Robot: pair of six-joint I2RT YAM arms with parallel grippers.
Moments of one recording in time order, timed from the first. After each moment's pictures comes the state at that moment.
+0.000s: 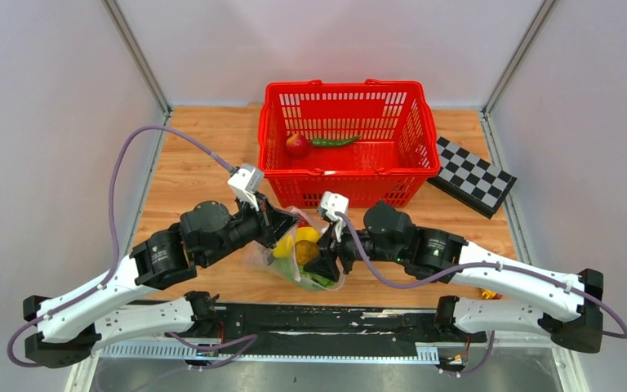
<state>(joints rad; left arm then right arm) -1.12 0.76 1.01 -0.48 -0.26 -0.57 1.17 1.03 0.96 -0.31 -0.19 0.20</state>
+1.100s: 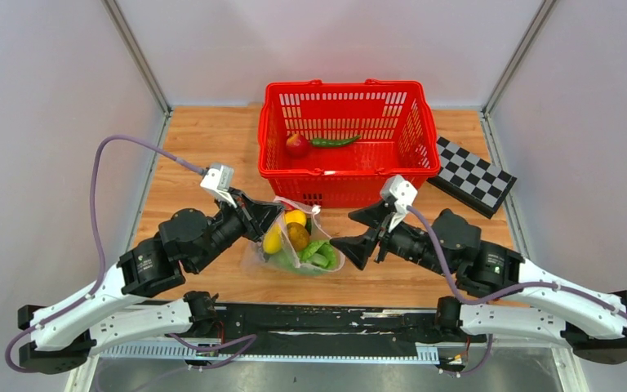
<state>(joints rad) -1.12 0.66 0.96 -0.40 -0.42 -0.62 1.25 0.75 0.99 -0.29 0.16 0.16</state>
